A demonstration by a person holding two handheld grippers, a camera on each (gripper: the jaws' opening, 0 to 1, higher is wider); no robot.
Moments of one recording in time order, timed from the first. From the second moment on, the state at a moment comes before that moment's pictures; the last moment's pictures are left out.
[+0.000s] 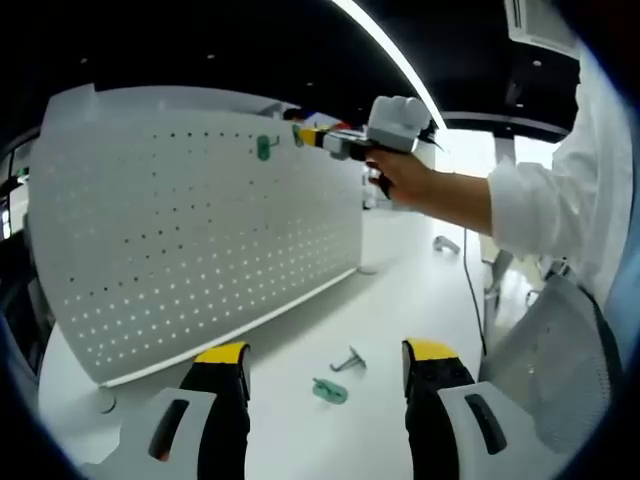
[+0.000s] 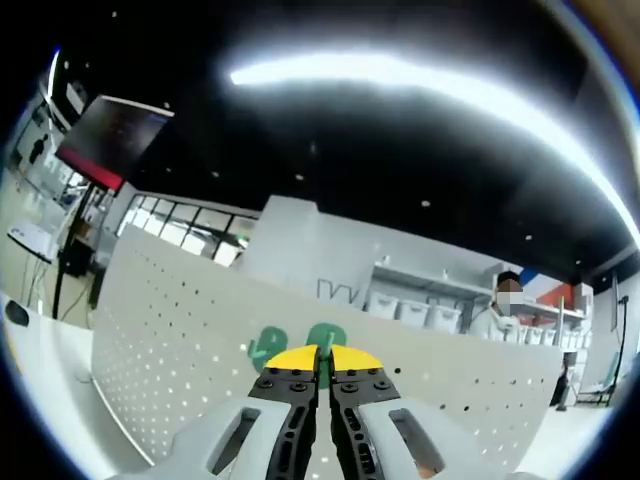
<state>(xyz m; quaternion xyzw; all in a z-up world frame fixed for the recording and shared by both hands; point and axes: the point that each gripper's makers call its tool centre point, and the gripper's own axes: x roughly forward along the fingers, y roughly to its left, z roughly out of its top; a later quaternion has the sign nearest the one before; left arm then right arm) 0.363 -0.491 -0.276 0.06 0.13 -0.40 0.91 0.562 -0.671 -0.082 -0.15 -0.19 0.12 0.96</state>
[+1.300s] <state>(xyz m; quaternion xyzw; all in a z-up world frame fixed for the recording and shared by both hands) 0.364 -0.490 -0.282 0.05 0.14 -0.40 0.90 0.581 -0.675 -0.090 -0.13 -0.19 0.10 0.97</state>
